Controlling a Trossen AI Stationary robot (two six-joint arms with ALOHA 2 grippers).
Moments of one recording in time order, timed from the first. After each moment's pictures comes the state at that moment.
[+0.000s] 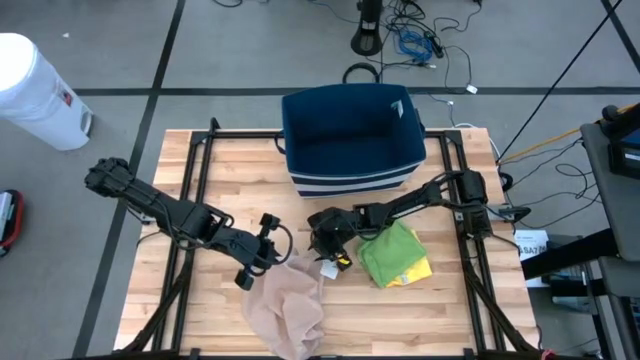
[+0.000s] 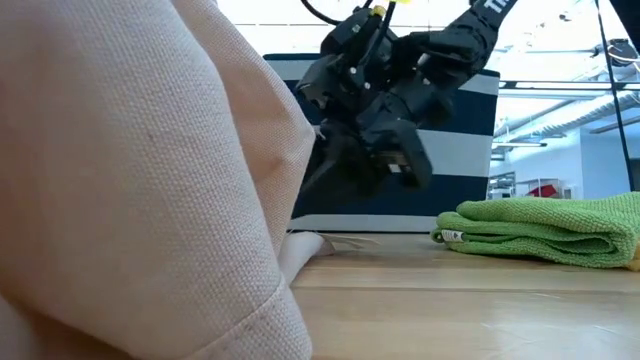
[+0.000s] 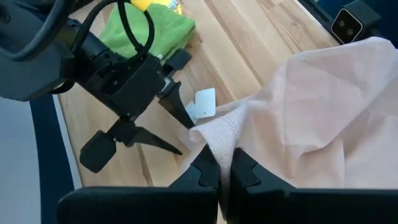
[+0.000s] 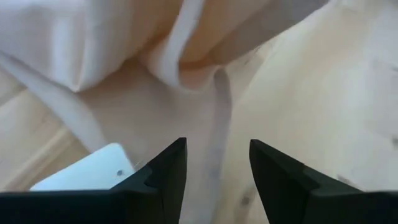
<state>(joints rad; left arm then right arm) -0.44 1.27 1.09 -0.62 -0.18 0.15 0.06 2.00 1.09 0.22 -0.31 -0.43</state>
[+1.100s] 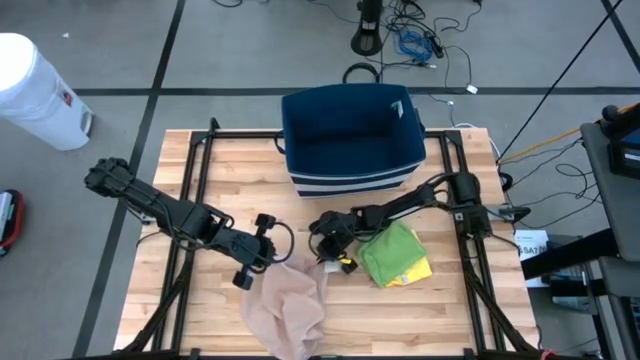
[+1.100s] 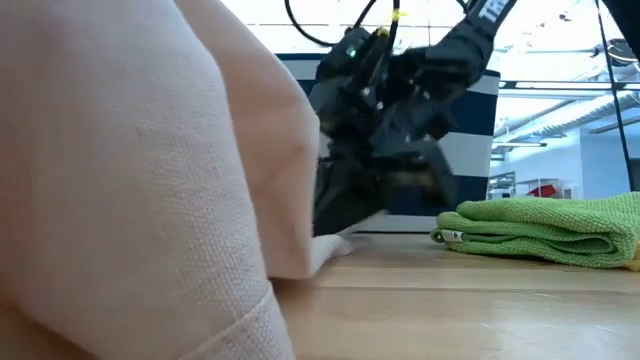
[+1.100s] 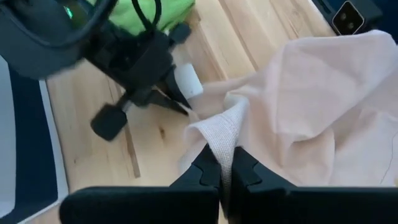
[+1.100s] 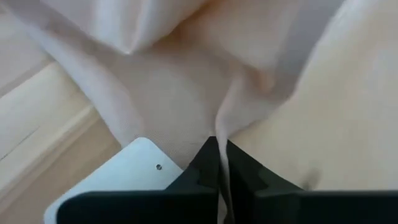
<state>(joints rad) -0.44 1.27 1.09 -0.69 -0.17 0.02 0.05 2.05 1.10 0.16 -0.41 -0.46</state>
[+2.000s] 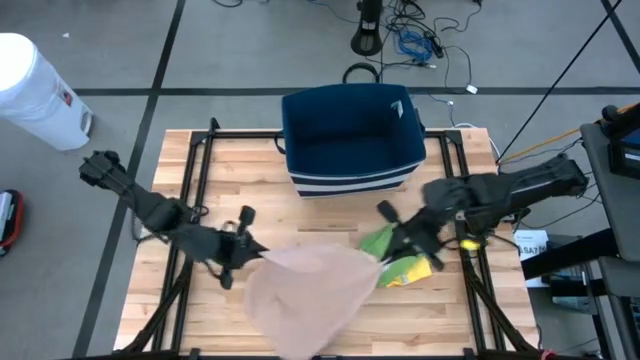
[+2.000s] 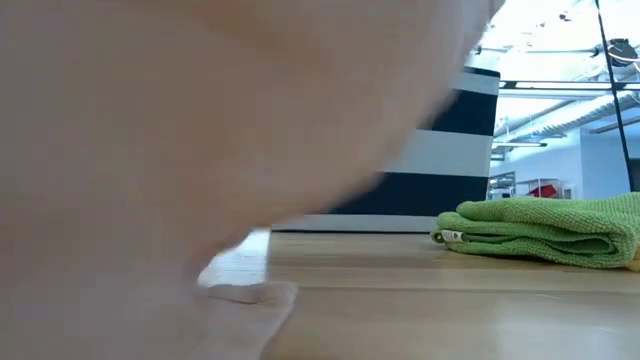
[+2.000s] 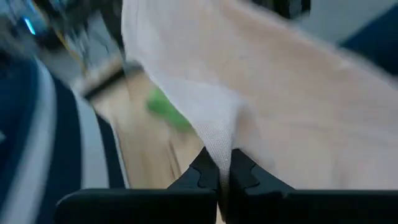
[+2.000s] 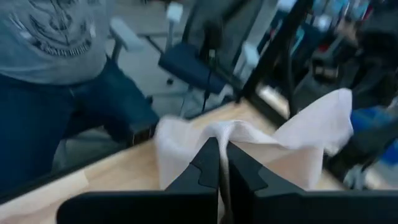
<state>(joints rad) -0.58 1.10 1.09 -0.56 -0.40 0.25 0.25 1.11 1.10 -0.35 -0.42 -0.52</state>
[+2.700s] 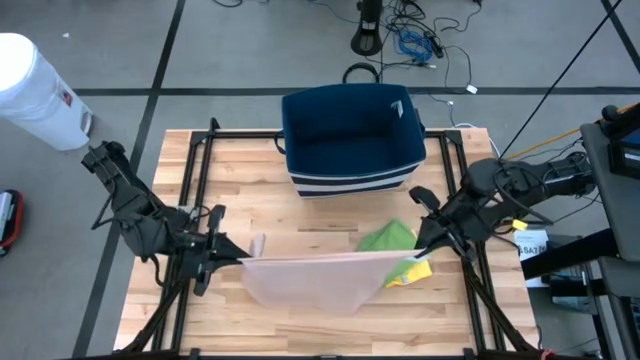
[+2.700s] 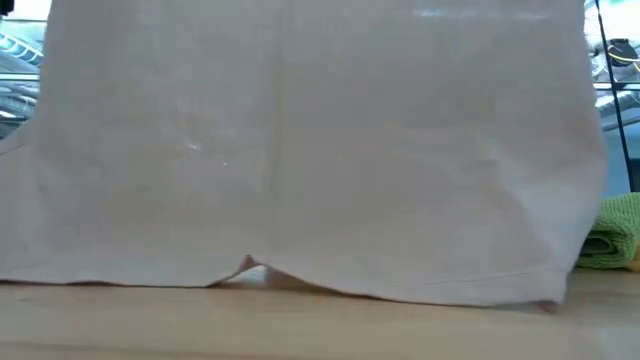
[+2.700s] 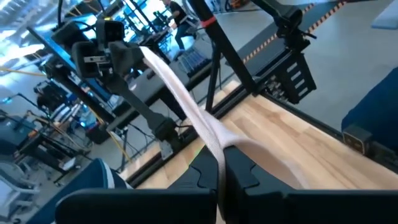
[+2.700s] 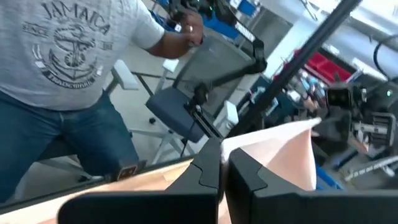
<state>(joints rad) -0.81 0.97 1.09 -0.33 -0.57 0.51 0.27 0.90 1.10 -0.33 -0.49 -0.62</state>
